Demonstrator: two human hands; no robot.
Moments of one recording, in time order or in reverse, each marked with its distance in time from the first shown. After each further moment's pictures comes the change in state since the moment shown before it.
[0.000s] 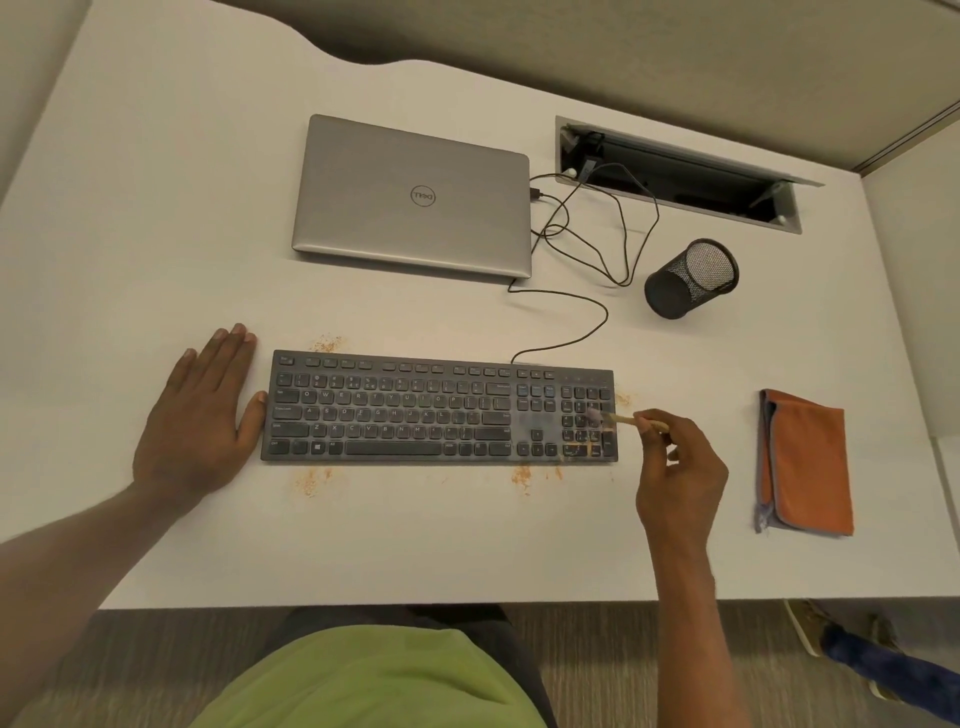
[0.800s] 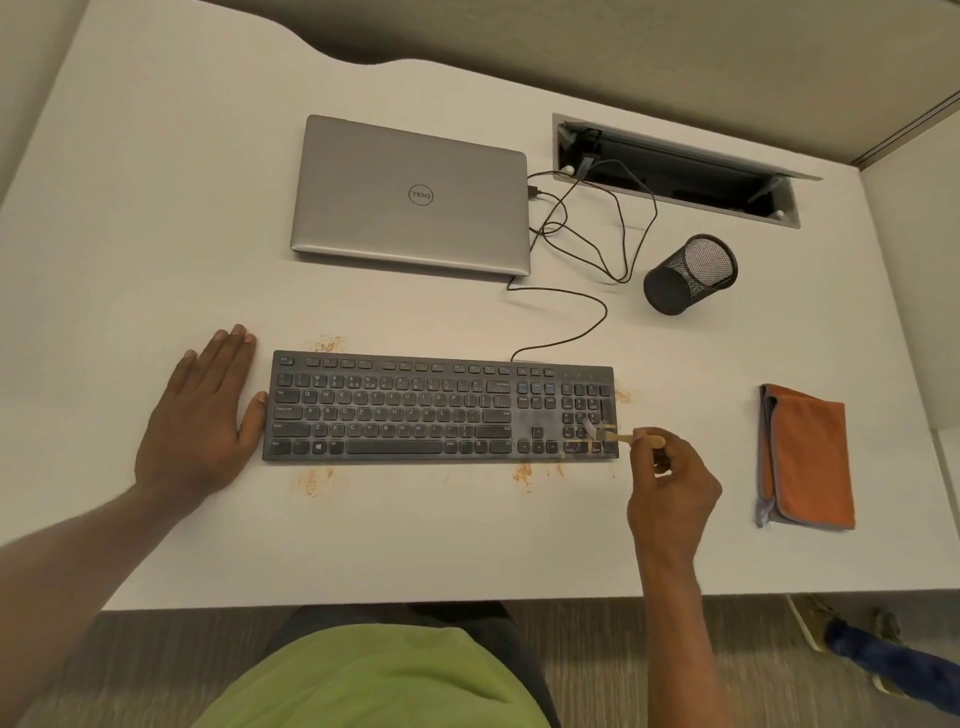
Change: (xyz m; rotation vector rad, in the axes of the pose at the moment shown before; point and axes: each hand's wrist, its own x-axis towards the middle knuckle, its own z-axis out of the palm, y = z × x) left_hand 0.000 -0.001 0.001 -0.005 -0.008 -0.004; right_hand -0.022 -0.010 0.006 0.116 0.072 0.157
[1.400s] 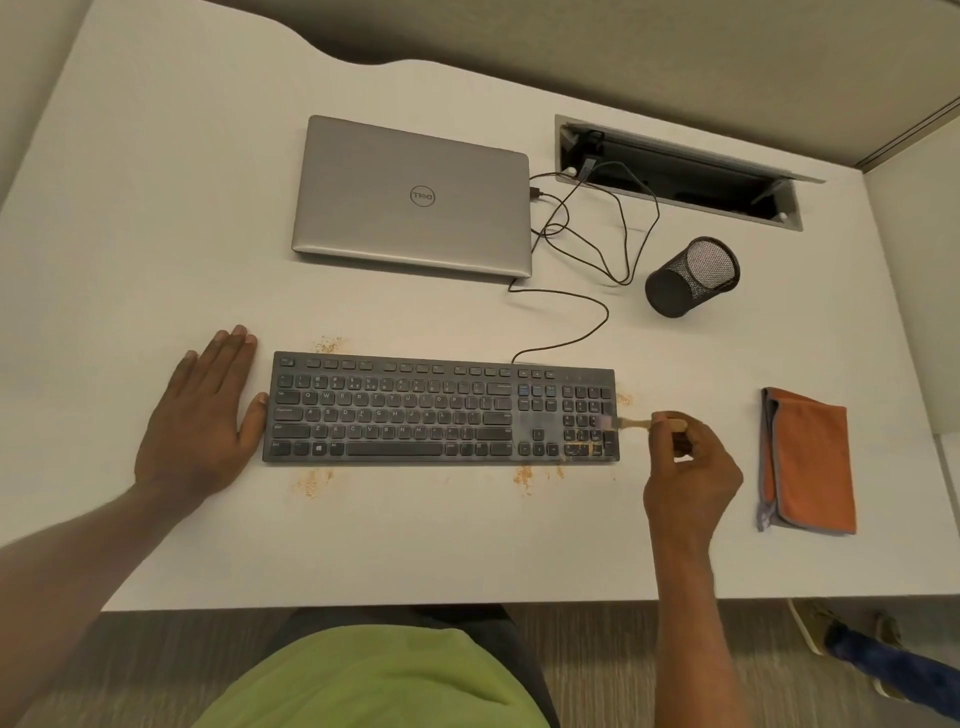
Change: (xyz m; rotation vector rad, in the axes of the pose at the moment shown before) left_hand 0.001 -0.001 0.000 0.007 -0.006 0.001; right_hand 0.022 -0.009 -0.004 -0.011 0.063 -0.043
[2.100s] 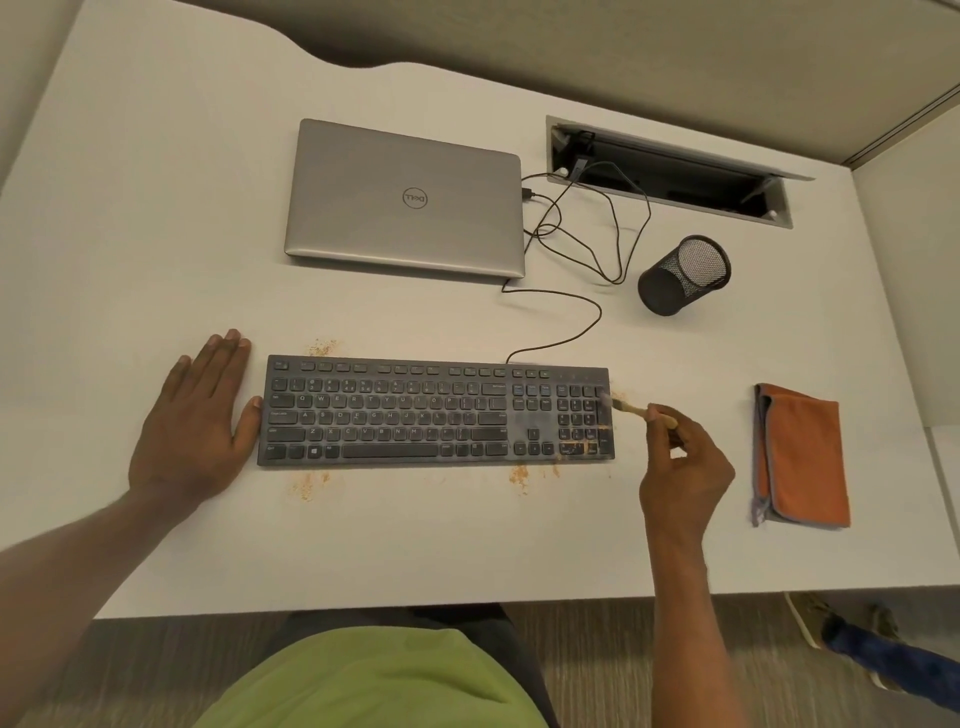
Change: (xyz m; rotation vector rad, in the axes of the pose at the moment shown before) left_hand 0.000 0.001 -0.001 -0.009 -0.006 -0.002; right_hand 0.001 0.005 0.001 0.025 0.002 0.017
